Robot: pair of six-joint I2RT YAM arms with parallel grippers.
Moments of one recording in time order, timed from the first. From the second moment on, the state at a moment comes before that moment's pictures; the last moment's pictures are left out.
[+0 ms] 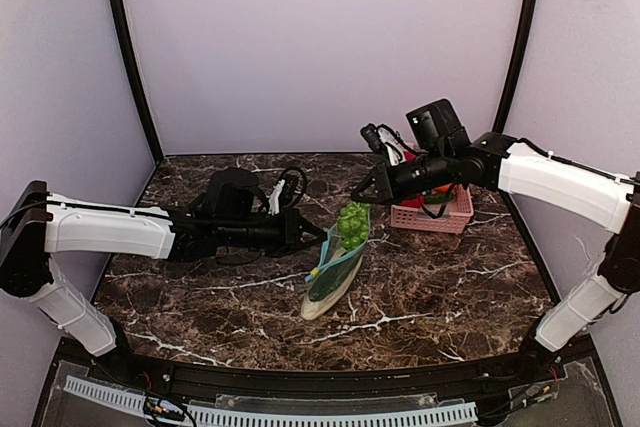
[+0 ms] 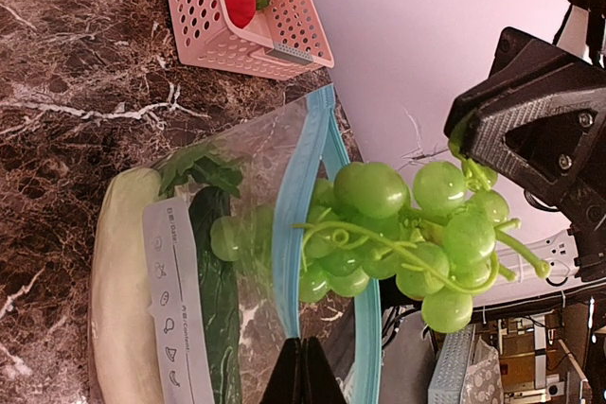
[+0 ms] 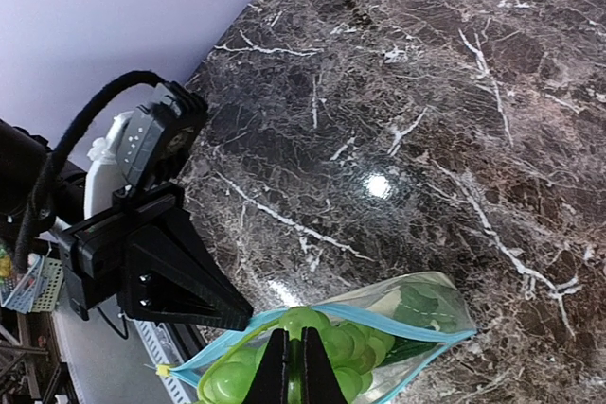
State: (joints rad) left arm -0.90 1.51 0.90 0.18 0.33 -0.91; right arm 0.75 1.51 1.32 -0.48 -0.44 0.38
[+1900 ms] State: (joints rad) left arm -0.90 1.50 0.90 0.18 0.33 -0.91; right arm 1.01 1.57 1.30 -0.54 -0.23 0.47
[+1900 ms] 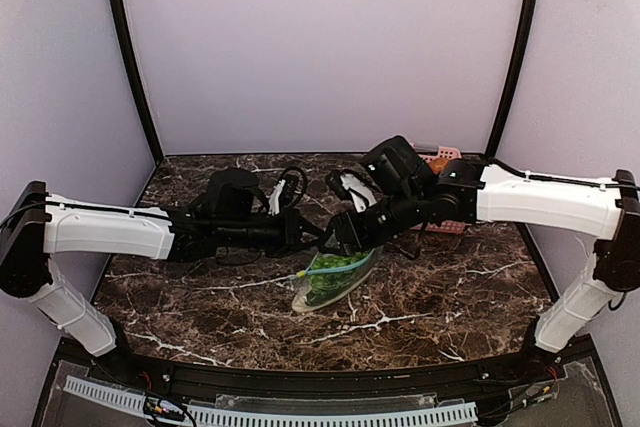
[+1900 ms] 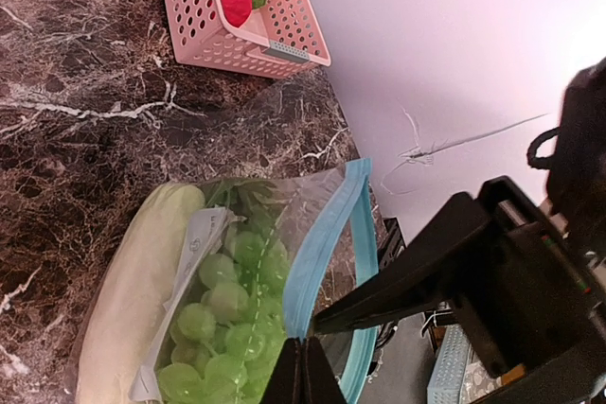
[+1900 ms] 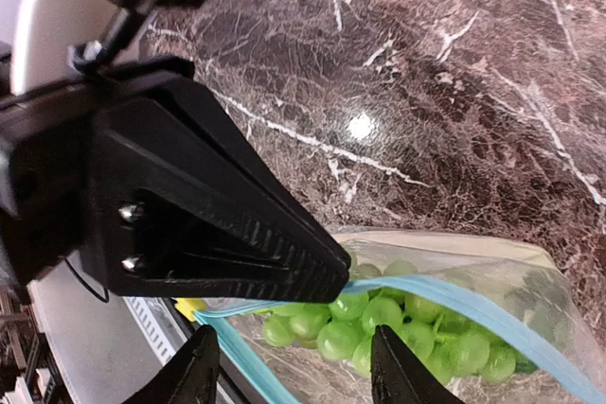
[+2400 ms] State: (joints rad) left arm -0.90 1.50 0.90 0.18 0.33 -0.91; right arm 0.99 1.53 1.30 -0.62 -0.15 0.42
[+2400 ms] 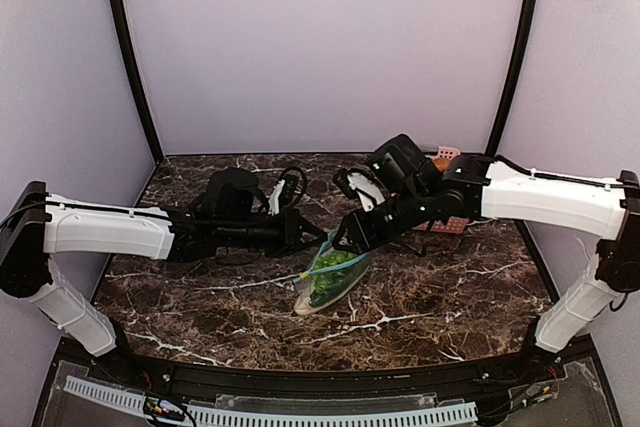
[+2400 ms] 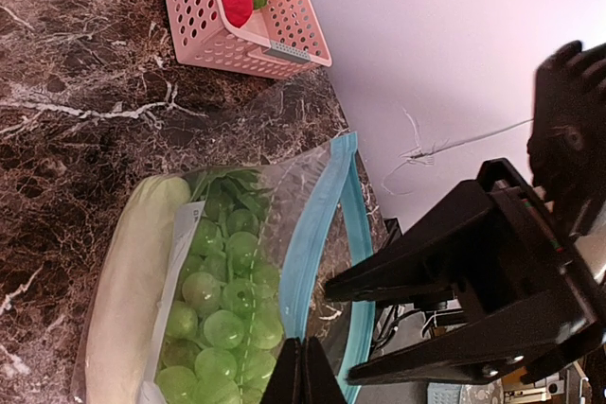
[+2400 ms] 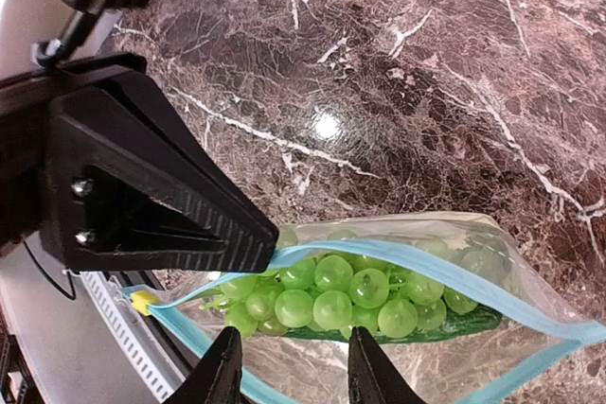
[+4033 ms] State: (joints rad) left arm -0.90 1.42 0.89 0.10 0.24 -0.86; right arm 0.50 1.40 1.31 -0.80 0.02 0.43
